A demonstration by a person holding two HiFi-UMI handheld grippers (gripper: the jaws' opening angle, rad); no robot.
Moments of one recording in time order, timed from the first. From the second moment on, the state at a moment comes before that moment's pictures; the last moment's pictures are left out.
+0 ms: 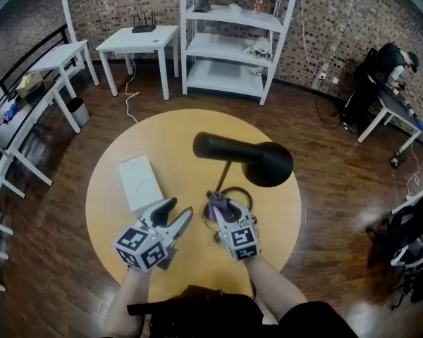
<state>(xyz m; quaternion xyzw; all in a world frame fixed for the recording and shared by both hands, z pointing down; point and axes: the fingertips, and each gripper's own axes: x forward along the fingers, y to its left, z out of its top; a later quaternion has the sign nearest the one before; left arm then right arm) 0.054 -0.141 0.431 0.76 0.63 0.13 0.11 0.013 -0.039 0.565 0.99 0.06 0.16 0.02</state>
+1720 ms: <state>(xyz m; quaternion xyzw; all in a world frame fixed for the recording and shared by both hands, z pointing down) 0.046 -0.160 0.439 0.74 0.64 0.13 0.13 0.015 -0.007 0.433 0.99 0.10 0.10 -0.08</state>
